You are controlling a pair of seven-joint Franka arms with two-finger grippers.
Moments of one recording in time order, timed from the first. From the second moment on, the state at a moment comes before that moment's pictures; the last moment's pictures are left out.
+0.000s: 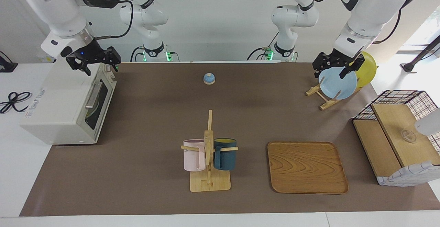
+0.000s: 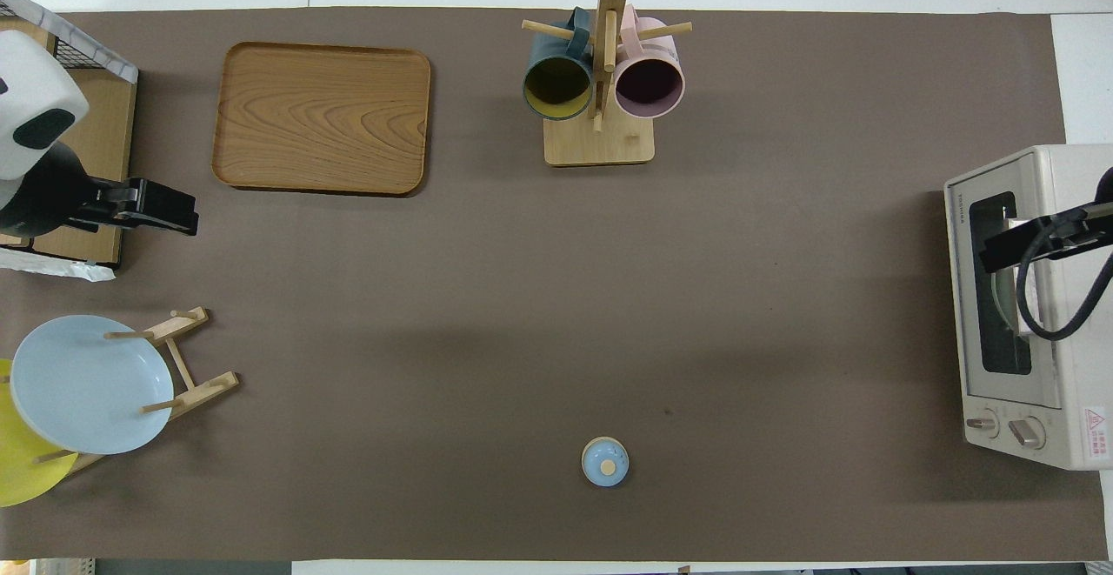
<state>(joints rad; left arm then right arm) -0.18 -0.01 0.02 -1.62 -0.02 1.58 -0.03 0.01 -0.01 -0.05 -1.62 -0.04 1.47 -0.23</state>
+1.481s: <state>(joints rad) -0.18 -0.01 0.02 -1.62 -0.02 1.58 -0.03 0.00 -0.01 -0.06 -1.60 -0.04 1.48 -0.21</state>
